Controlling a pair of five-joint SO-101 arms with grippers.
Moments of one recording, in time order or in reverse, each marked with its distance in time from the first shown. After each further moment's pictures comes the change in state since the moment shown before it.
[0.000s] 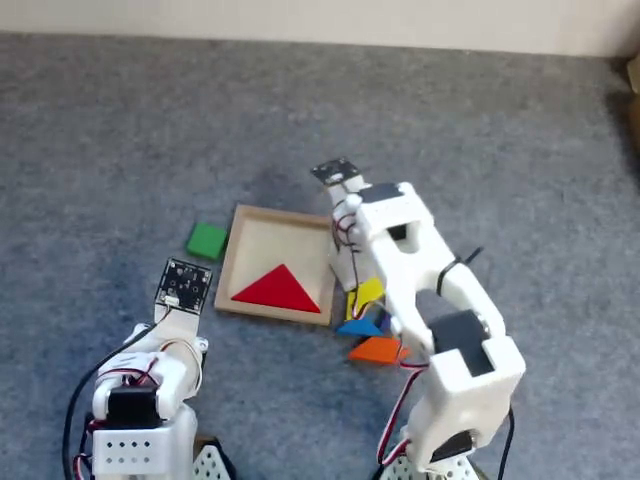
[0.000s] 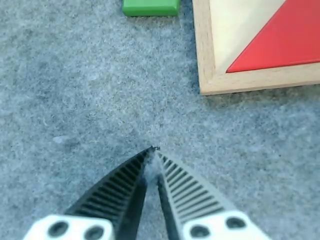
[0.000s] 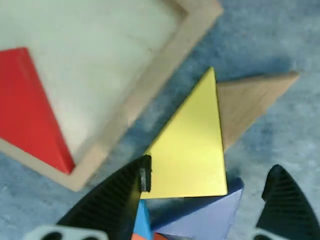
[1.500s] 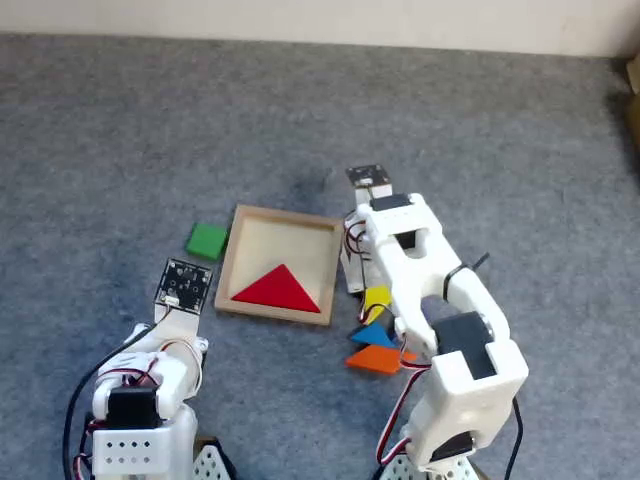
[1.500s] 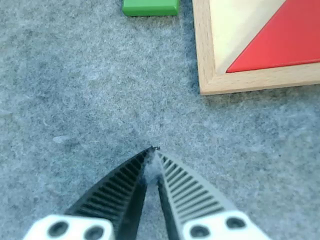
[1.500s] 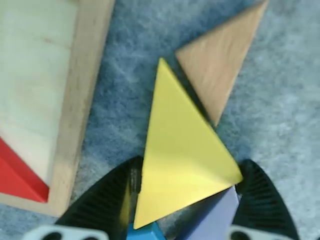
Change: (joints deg) left arm 0.0 0.0 0.0 0.0 0.0; right arm 0.7 -3.3 6.2 -5.1 -16.1
